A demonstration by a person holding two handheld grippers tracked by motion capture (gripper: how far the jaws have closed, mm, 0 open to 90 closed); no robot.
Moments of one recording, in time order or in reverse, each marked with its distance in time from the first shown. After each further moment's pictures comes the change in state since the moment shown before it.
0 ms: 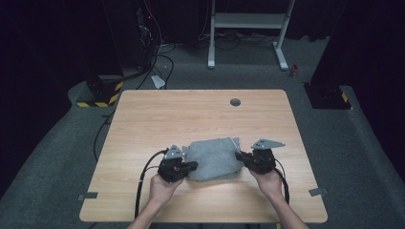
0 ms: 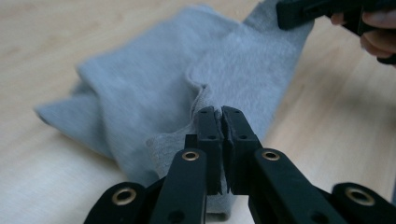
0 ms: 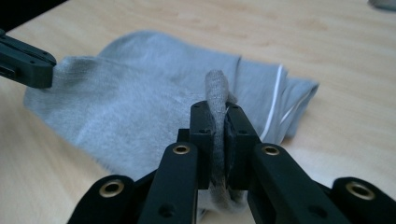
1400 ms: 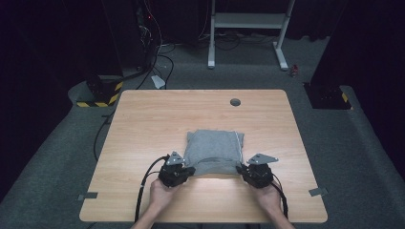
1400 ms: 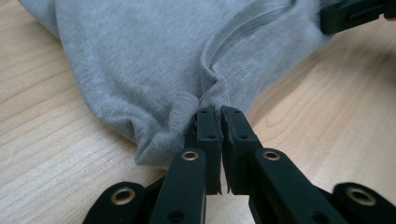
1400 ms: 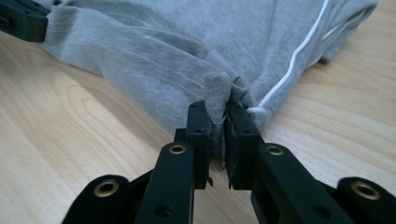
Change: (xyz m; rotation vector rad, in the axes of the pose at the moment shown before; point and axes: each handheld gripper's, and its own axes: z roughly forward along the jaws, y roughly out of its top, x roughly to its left) left arm 0.017 -0.020 0.023 0.051 0.058 -0.010; right arm 0.015 -0.038 0.013 0.095 -0.108 -0.034
